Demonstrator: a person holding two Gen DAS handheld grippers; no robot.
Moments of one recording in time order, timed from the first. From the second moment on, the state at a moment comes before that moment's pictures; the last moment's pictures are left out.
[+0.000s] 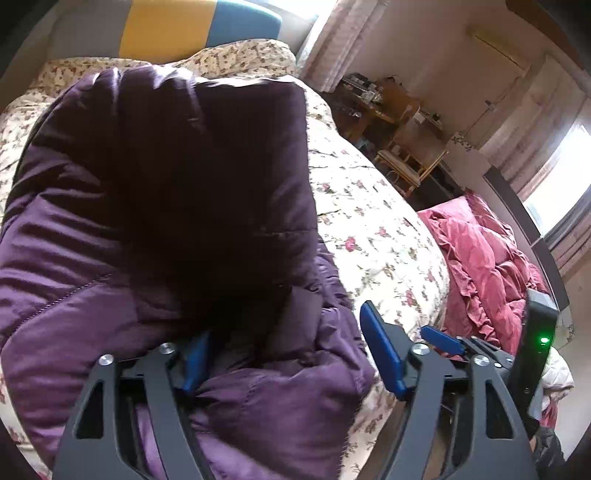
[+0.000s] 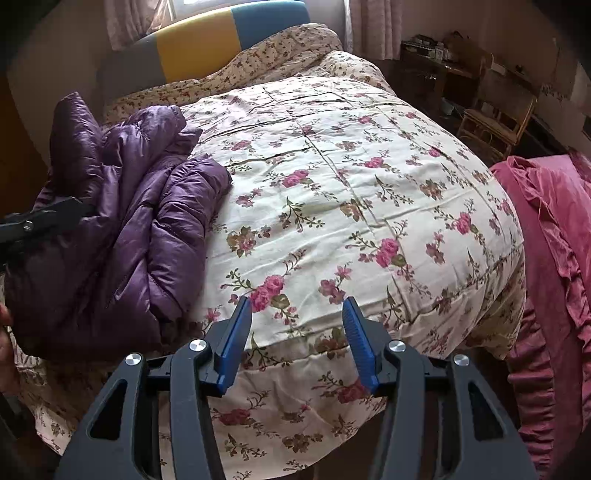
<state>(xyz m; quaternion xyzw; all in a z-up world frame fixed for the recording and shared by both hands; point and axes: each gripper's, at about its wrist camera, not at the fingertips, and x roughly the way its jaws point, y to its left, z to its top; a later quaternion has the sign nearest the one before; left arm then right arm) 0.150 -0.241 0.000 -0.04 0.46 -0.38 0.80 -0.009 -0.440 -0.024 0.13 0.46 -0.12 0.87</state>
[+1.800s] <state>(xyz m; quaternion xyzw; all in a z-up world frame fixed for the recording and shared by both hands) 0.117 -0.086 -0.010 -0.13 0.44 -0.24 0.85 0.024 -0.295 0.052 0.03 0.39 0.09 0.91</state>
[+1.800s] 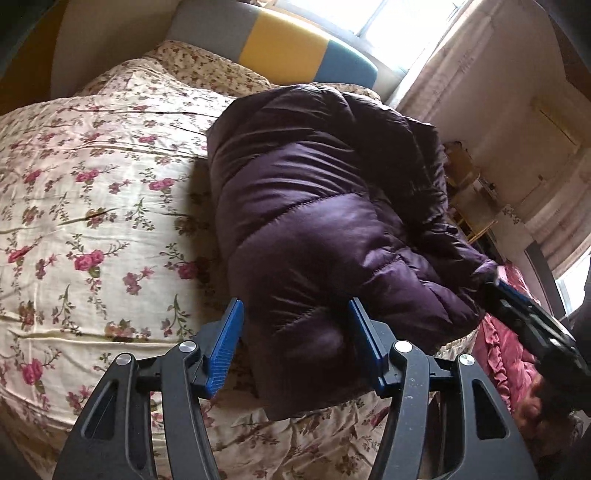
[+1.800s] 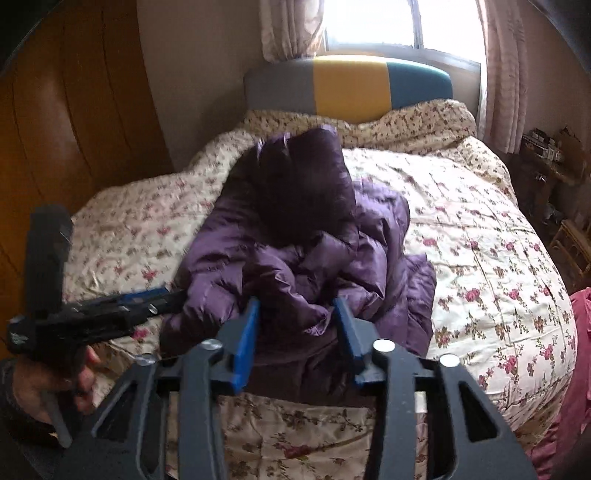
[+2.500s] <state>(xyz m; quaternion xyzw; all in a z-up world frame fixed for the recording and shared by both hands) 0.125 -0.130 -0.009 -0.07 0.44 -0.28 0.85 0.026 -0.319 -0.053 0.04 0.49 0.05 0.87</state>
